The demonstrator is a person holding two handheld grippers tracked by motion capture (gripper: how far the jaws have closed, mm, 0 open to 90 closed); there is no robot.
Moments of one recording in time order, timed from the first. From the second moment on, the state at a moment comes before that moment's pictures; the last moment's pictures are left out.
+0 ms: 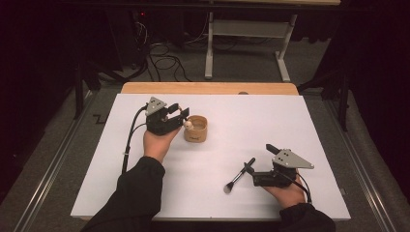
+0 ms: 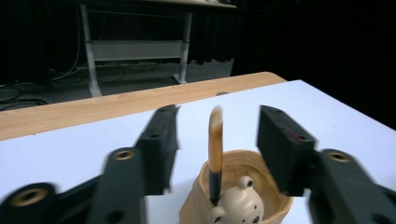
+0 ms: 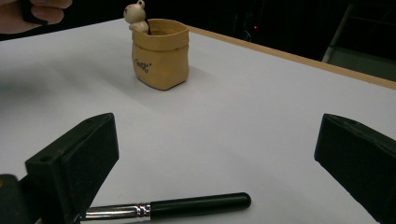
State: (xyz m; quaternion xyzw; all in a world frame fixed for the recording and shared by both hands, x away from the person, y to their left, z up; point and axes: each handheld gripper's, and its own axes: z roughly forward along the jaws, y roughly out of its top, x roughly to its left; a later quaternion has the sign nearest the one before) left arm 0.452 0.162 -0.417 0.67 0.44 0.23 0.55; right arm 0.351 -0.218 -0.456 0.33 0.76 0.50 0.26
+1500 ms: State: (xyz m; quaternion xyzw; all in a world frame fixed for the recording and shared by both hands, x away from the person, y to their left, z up) left arm 0.347 0.218 -0.443 0.70 0.45 0.22 0.51; right arm 0.350 -0.217 -0.456 0.32 0.76 0.50 0.26
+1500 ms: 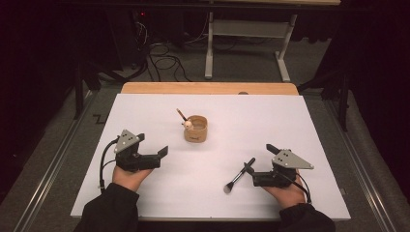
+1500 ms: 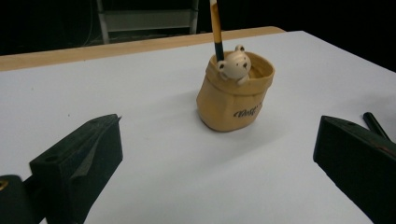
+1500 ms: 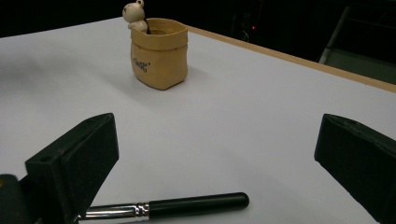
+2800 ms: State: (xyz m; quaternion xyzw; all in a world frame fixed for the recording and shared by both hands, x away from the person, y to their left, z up) left arm 0.340 0.209 -0.464 0.73 0.41 0.21 0.50; right arm 0.354 -0.230 -0.456 0.35 0.75 0.48 0.28
